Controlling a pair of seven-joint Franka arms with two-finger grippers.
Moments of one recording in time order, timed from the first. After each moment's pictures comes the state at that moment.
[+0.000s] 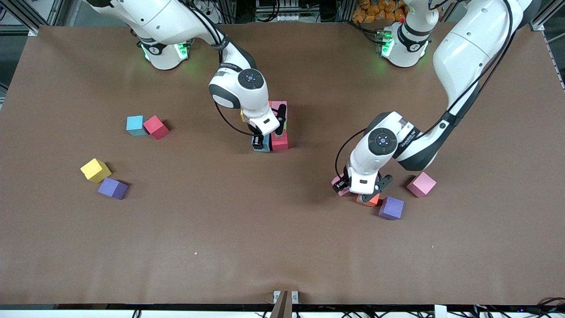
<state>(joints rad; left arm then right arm) 0.11 0.71 -0.68 -1.74 0.50 2.34 -1.51 0.42 0.54 0.39 -2.01 -0.50 2.53 -0.28</state>
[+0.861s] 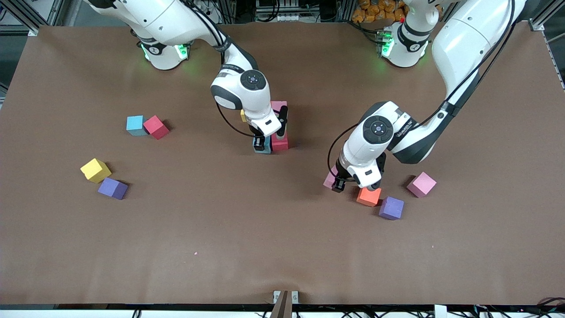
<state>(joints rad) 0.11 0.67 -0.73 -1.73 0.49 2.32 -2.10 0.45 0.55 0.37 -1.99 -0.50 2.52 -0.28</state>
